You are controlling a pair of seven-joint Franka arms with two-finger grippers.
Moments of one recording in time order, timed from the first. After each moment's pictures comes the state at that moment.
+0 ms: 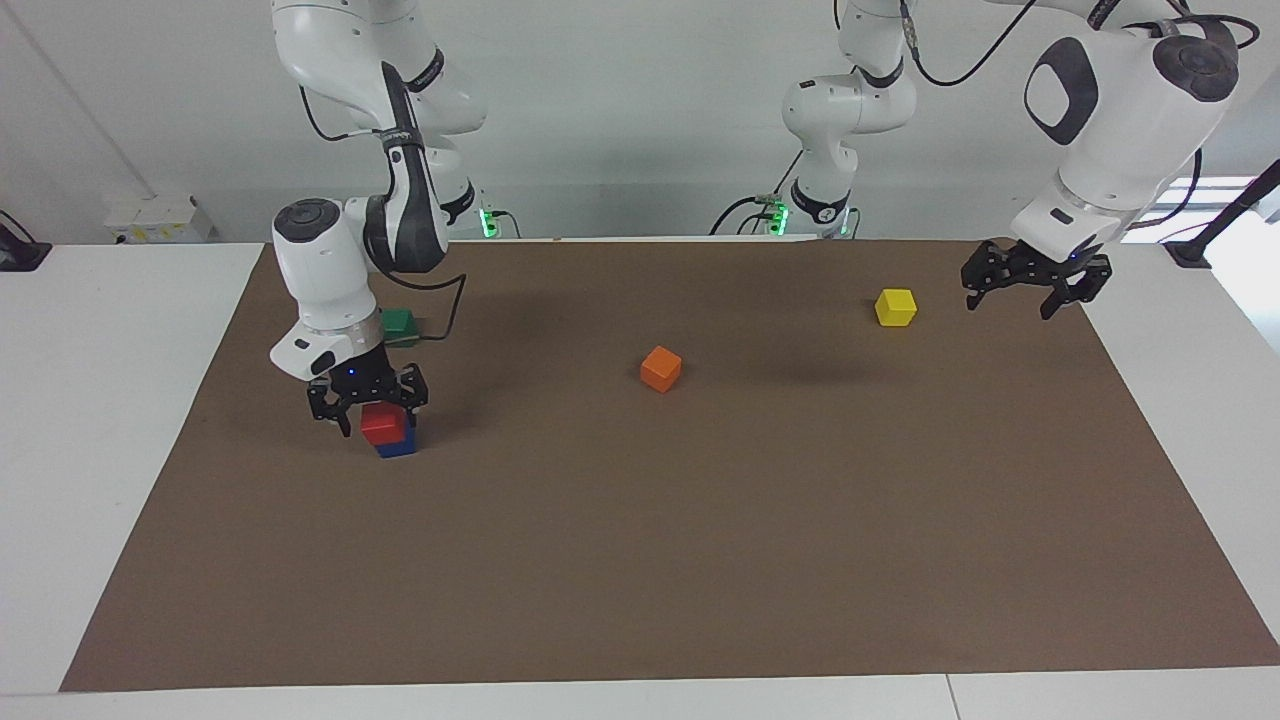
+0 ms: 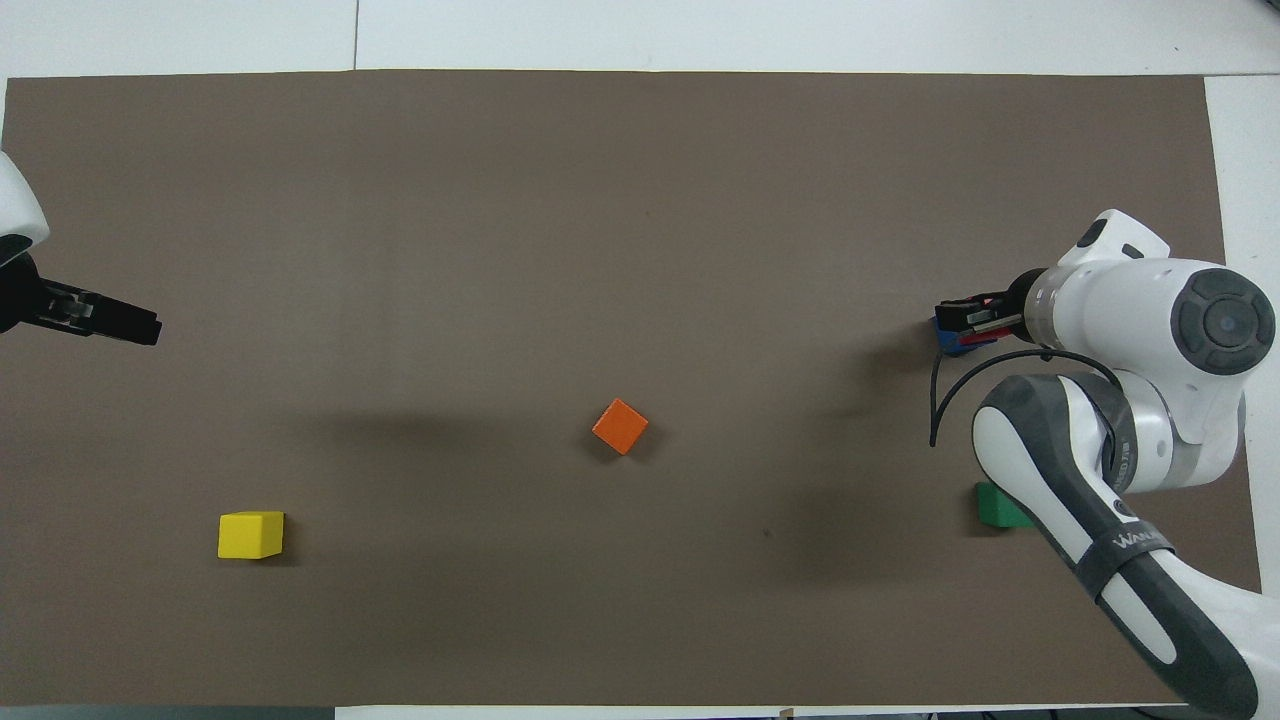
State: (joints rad) left arm 0.03 0.01 -0.02 -1.72 0.05 1.71 0.30; right arm -0.02 0.11 0.04 -2.20 -0.07 2.56 -0.11
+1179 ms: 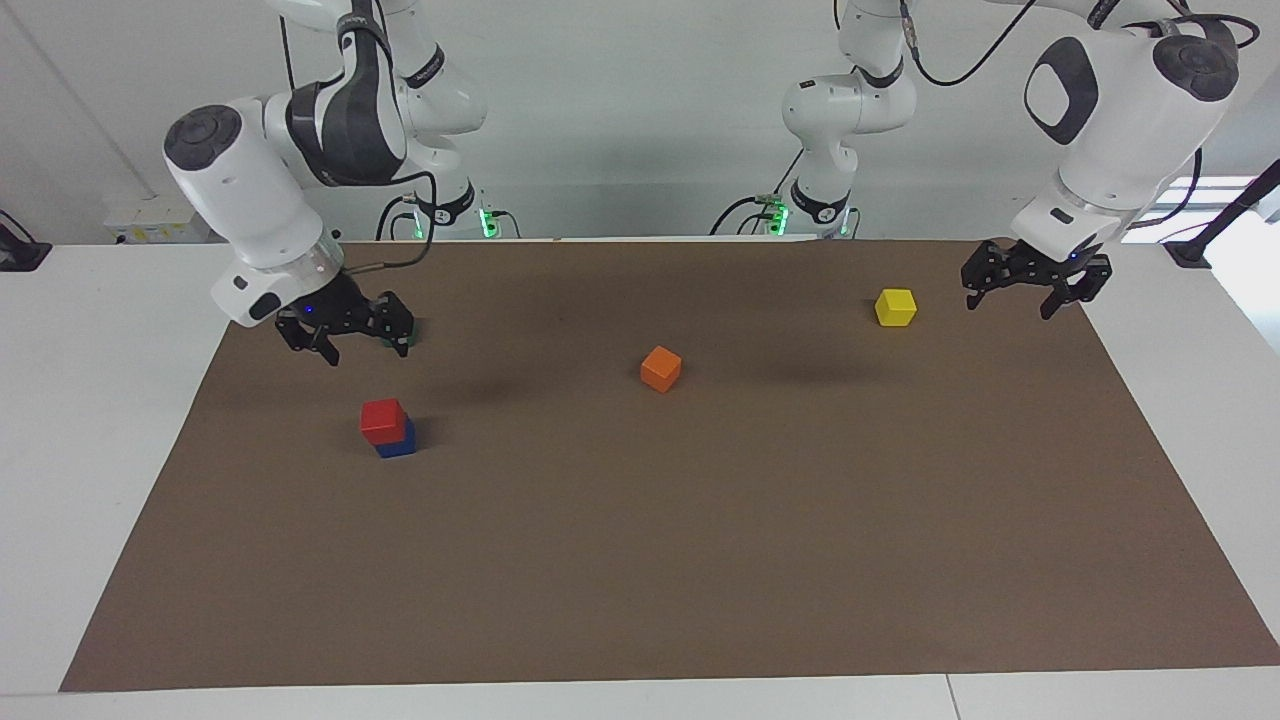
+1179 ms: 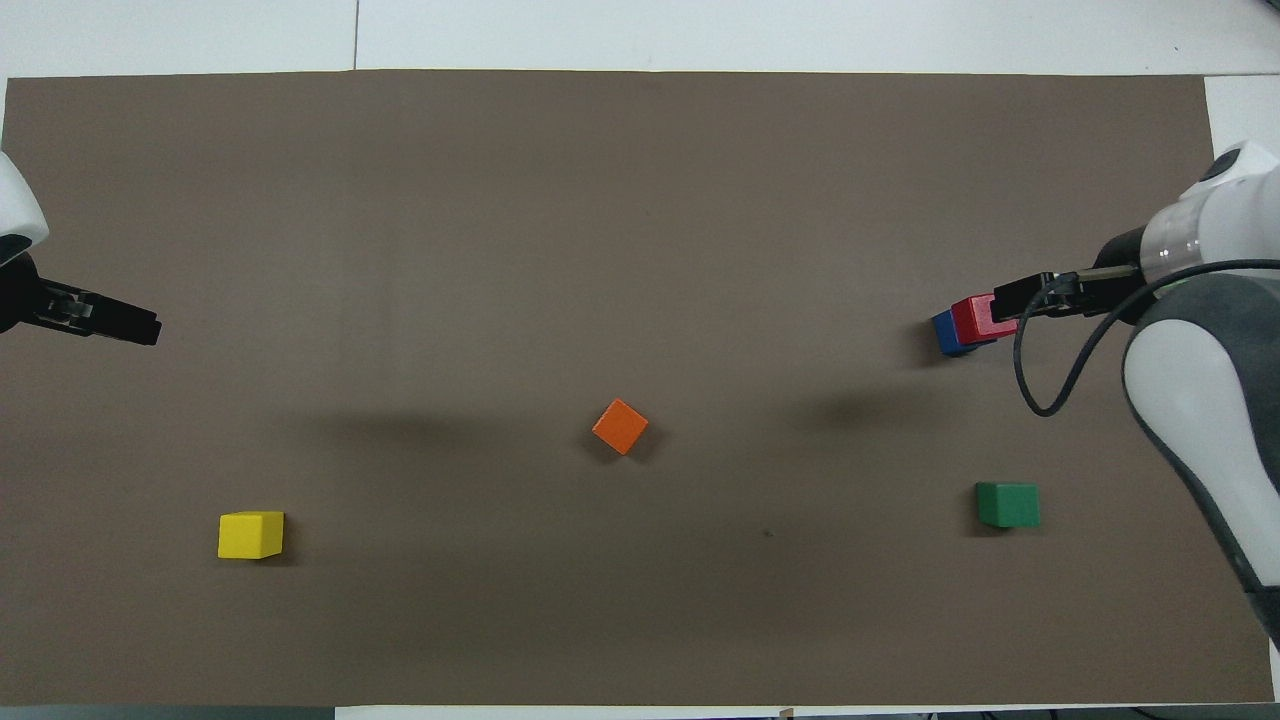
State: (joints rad) left arm 0.03 0.01 -0.02 -1.72 0.05 1.71 0.30; right arm -0.03 0.00 0.03 -1.84 0.09 1.83 -0.07
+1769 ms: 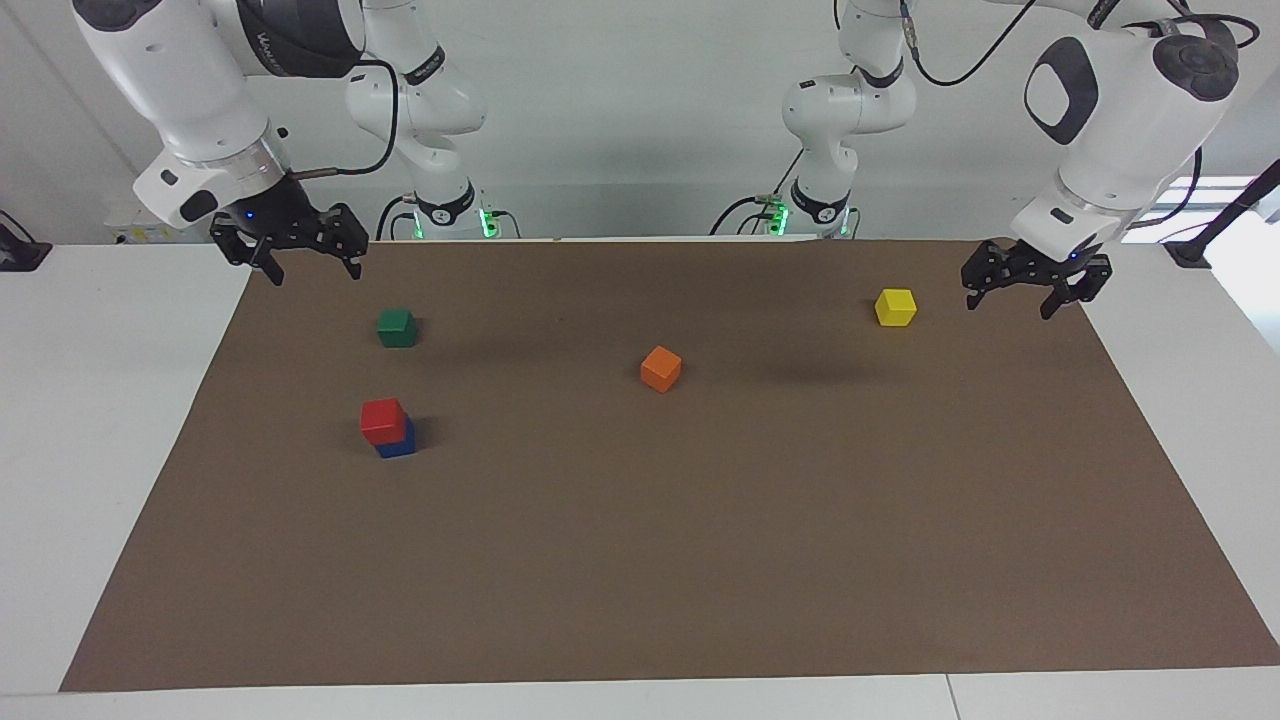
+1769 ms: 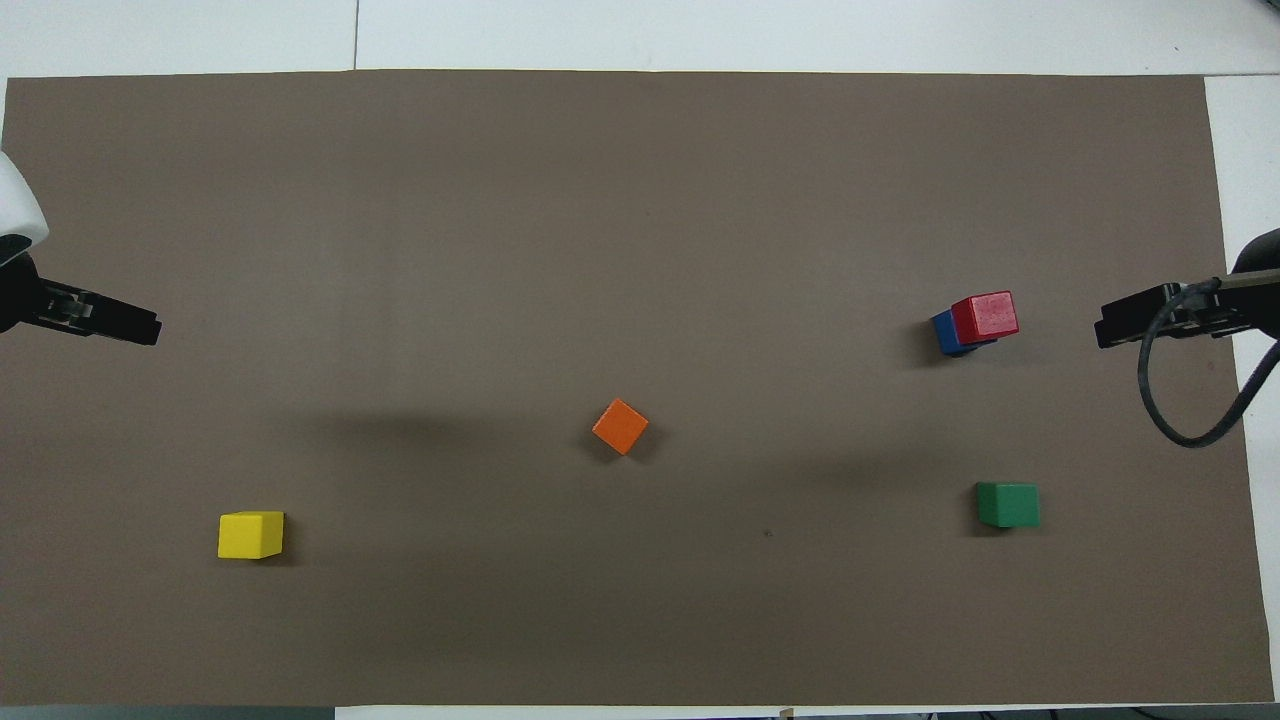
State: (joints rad) left arm 0.03 0.01 -0.02 -1.72 0.05 1.71 0.30; right arm -0.05 -0.03 0.03 -1.65 0.01 1.55 -0.07
